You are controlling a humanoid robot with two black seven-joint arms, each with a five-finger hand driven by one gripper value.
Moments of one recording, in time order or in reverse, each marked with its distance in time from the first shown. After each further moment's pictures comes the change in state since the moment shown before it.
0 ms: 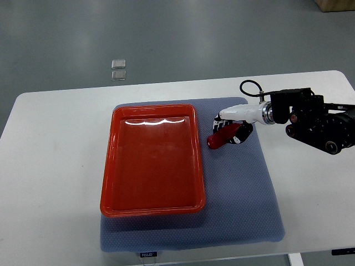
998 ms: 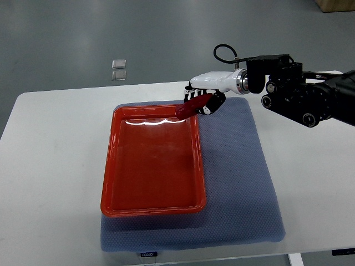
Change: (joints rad) left arm 0.000 0.000 0.000 0.000 0.000 0.000 0.000; right arm 0.175 0.139 0.020 -0.056 0.041 -0.015 0.011
